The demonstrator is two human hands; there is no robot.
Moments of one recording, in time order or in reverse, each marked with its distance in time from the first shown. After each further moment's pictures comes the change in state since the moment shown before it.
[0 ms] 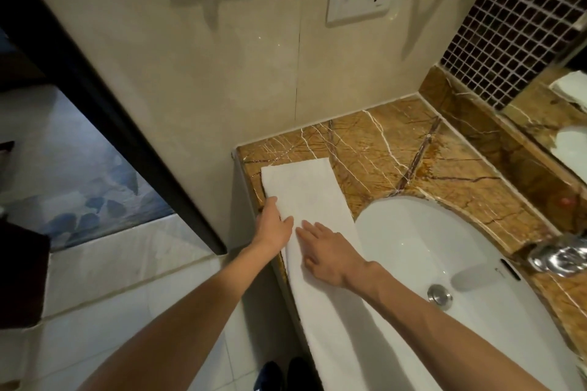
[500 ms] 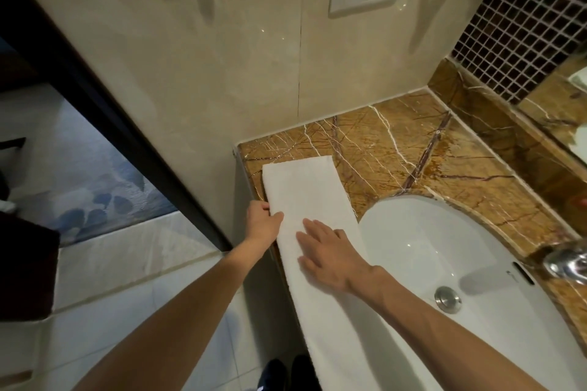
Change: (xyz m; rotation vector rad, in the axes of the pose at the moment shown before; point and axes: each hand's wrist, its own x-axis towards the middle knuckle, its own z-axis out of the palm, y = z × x) left_hand 0.016 -0.008 -0.007 -0.187 0.104 -0.152; right_hand 0.000 0.007 0.005 0.008 0.032 -0.061
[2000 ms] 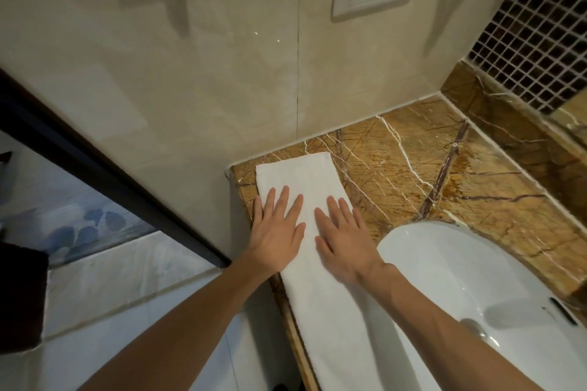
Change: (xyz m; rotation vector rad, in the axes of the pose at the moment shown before) left_hand 0.066 0.009 0.019 1.238 -0.061 0.708; right_hand 0.073 0.055 -0.016 0.003 0.199 0.199
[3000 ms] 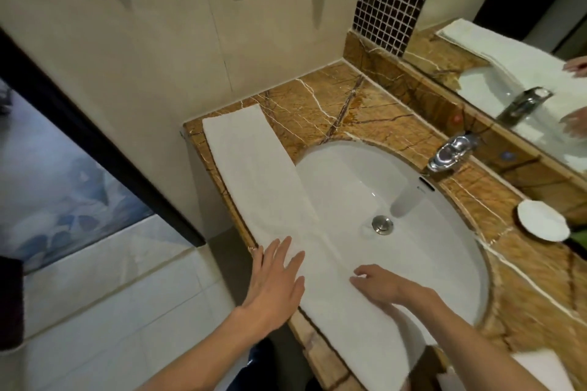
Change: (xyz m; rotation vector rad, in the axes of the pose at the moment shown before) left_hand -0.267 0.165 0.033 -0.138 -0.090 0.190; right_hand -0.311 0.086 0.094 0.607 -0.451 0.567
